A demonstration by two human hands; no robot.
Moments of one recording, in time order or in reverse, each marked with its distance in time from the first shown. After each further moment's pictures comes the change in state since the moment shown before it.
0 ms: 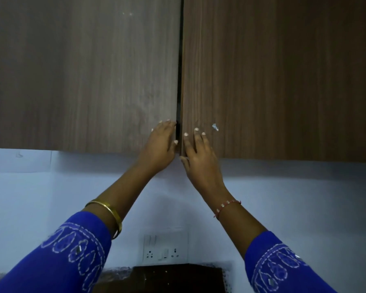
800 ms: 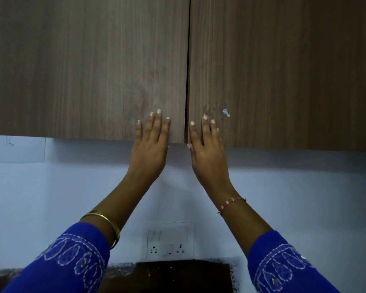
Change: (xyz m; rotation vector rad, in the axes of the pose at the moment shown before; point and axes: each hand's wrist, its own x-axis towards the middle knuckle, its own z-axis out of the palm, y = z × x) left_hand -0.015 -0.078 0.047 0.613 0.191 0.168; right_hand -0.005 0.004 0.059 -0.038 0.153 -0.013
